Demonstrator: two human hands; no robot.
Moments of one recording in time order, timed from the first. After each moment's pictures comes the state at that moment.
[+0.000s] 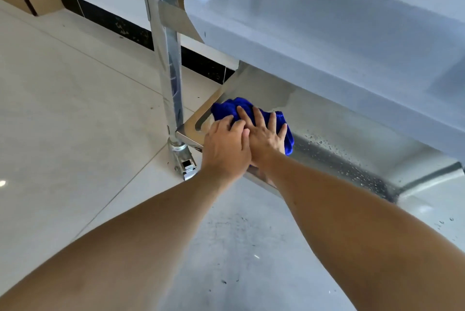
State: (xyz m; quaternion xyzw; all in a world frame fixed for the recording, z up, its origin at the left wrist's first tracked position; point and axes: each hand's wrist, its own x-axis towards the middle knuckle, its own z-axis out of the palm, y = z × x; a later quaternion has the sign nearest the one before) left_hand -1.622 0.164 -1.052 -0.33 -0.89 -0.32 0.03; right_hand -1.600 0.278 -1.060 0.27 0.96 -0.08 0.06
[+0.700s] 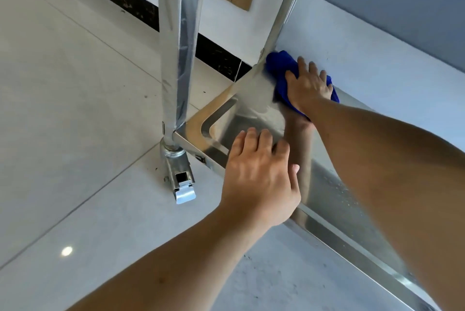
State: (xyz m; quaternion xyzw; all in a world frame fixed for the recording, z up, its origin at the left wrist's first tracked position) left_hand -1.612 0.190 -1.077 -0.36 -0.90 -0.22 0.08; right_hand -1.733 0.430 -1.063 0.35 0.93 -0.06 -0.08
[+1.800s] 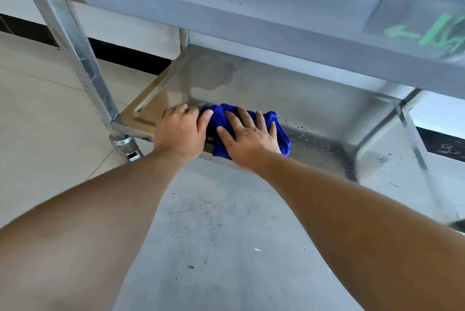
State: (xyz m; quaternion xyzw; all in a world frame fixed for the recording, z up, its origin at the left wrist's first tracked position) left_hand -1.603 0.193 -1.069 -0.39 -0.89 -0.19 0.13; right_hand -1.478 0.304 -1.061 0.31 0.94 -0.12 -0.01
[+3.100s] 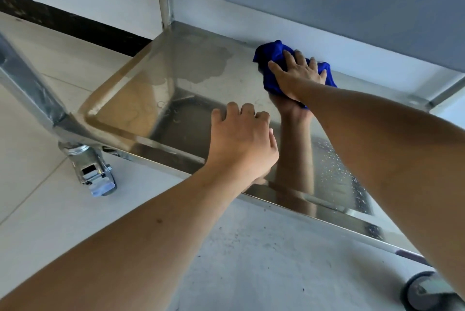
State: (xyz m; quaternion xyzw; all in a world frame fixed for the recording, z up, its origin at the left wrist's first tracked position) left_hand -1.533 0.304 -1.063 -0.46 -0.88 -0.12 0.07; right_hand -1.551 0.541 -1.065 0.44 0.89 -0.06 -0.05
